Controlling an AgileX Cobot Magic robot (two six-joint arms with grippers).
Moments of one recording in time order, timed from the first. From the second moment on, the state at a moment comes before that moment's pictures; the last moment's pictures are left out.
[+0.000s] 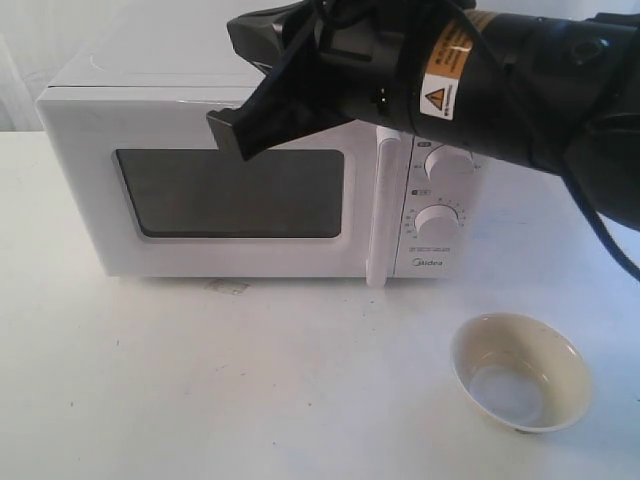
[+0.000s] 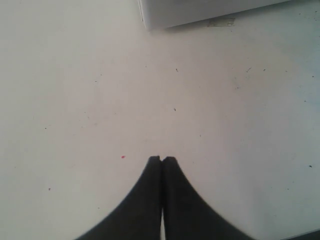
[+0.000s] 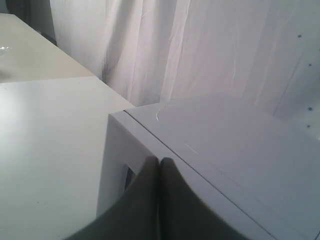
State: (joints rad) left arm -0.17 0.26 -0.73 -0.07 1.28 0.13; right arm 0.67 1.30 -0.99 -0.44 -0.17 0.30
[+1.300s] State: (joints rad) left arm -0.17 0.26 -0.73 -0.03 1.25 0.13; right arm 0.67 1.17 -0.99 -0.44 0.07 0.30
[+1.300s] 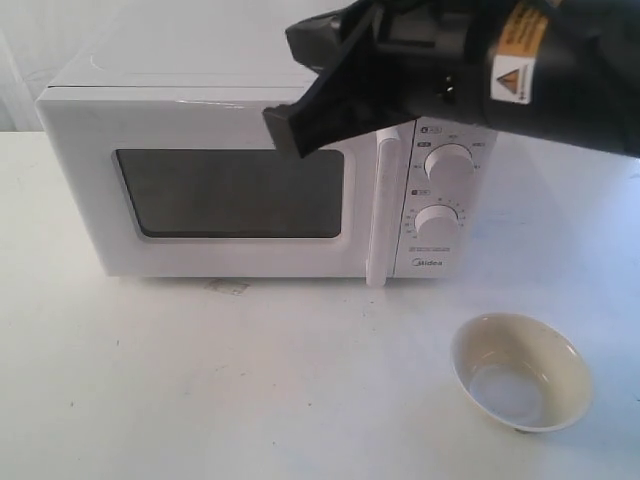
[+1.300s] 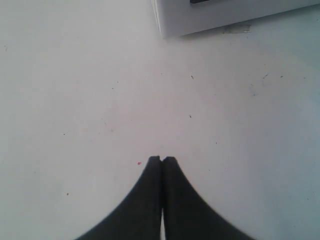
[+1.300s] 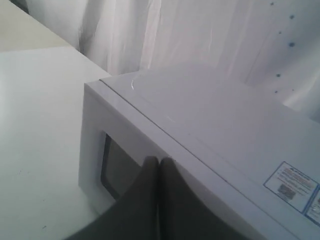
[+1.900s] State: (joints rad) left arm -0.17 0.26 -0.73 -0.03 1.25 0.13; right arm 0.49 0.87 -0.89 -0.44 0.23 0.29
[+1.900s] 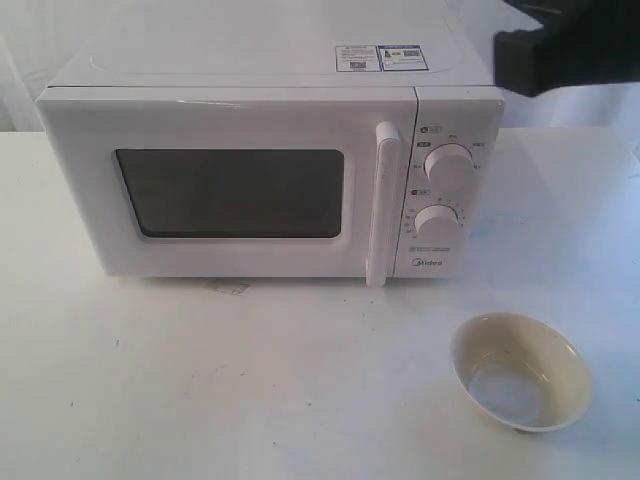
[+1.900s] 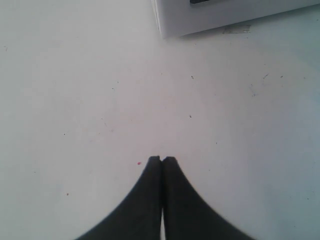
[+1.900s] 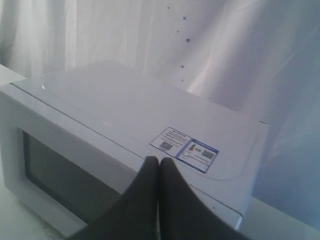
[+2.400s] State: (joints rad) left arm -0.17 0.26 -0.73 -0.03 1.25 0.13; right arm 0.24 0.43 -0.56 -0.42 0.19 0.36
